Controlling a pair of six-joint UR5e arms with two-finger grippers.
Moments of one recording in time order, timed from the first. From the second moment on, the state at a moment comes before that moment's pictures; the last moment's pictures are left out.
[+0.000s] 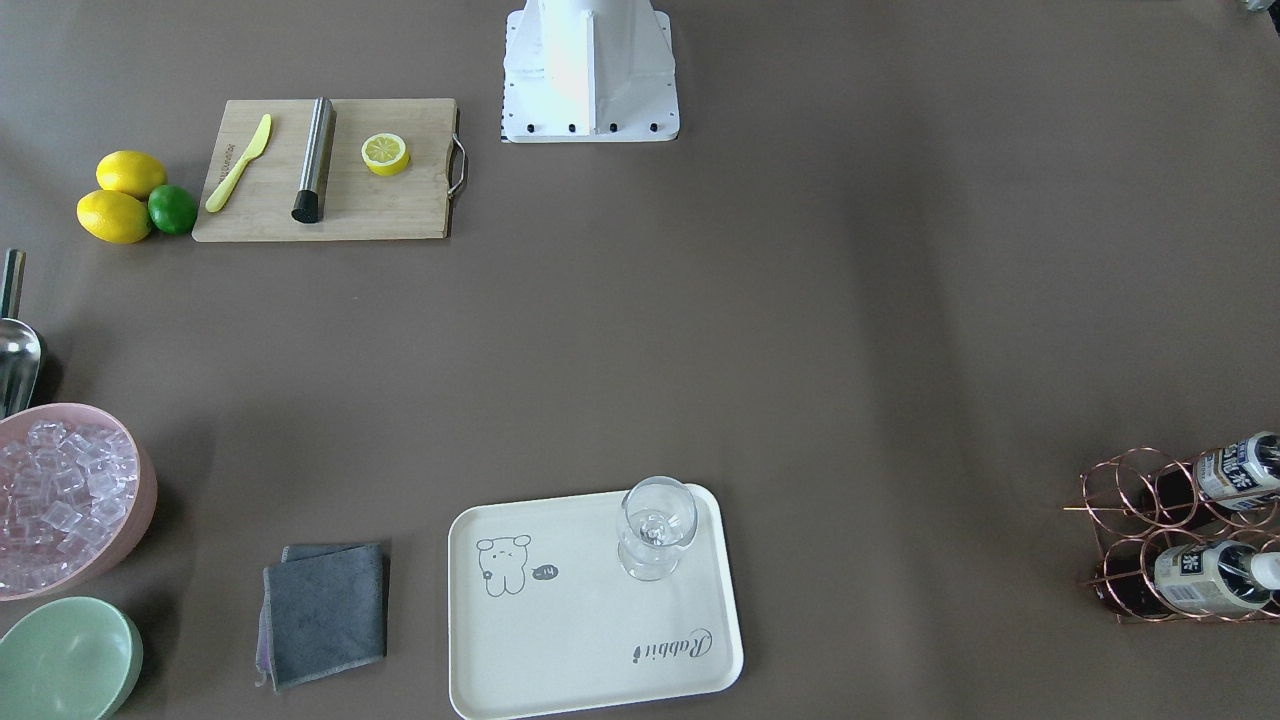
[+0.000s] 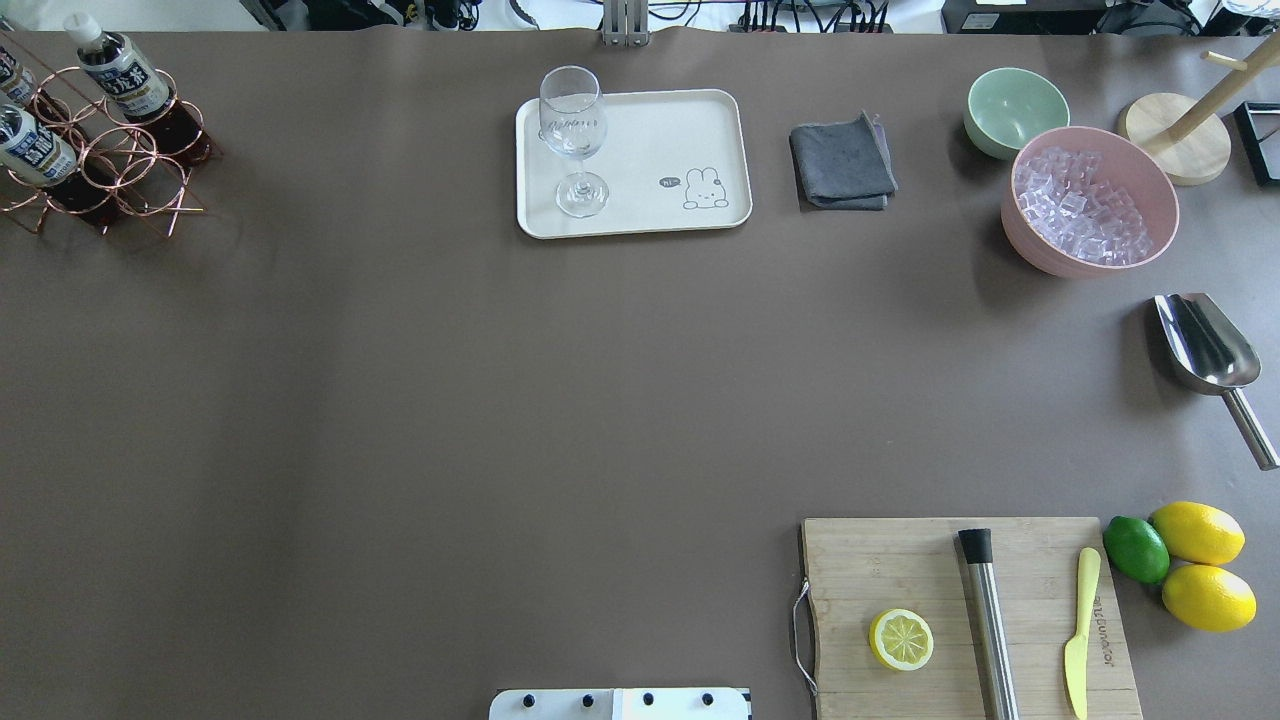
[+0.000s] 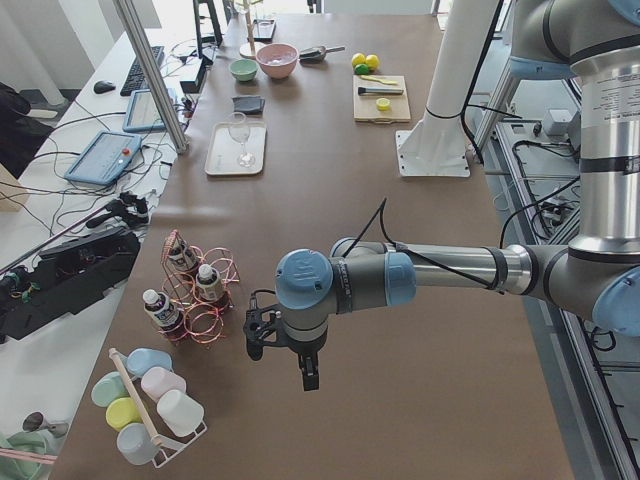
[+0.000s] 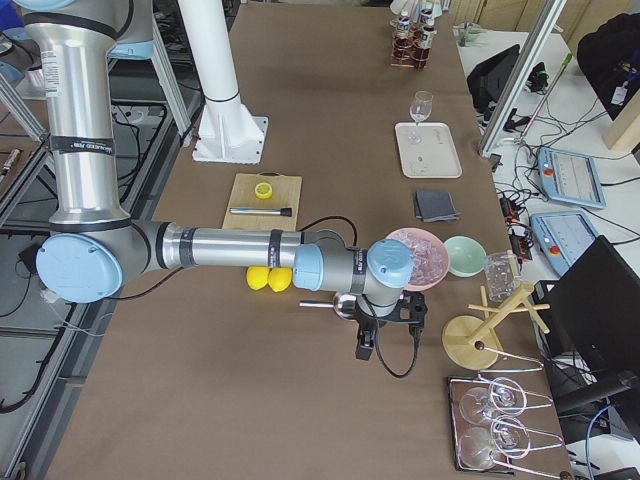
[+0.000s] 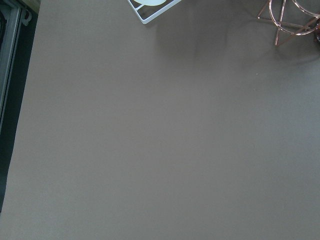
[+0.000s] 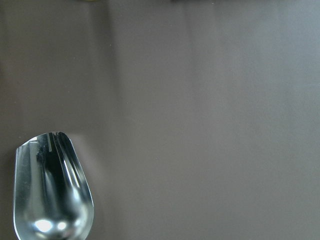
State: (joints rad) left arm -1.75 -1.45 -1.75 -1.40 -2.31 0.04; right arm 1.55 -1.54 1.55 -1.63 2.30 0.10
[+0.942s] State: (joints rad) left arm -1.76 -1.45 -1.75 -1.39 -2.32 0.04; right arm 1.55 -1.55 1.54 -1.55 2.28 0.09
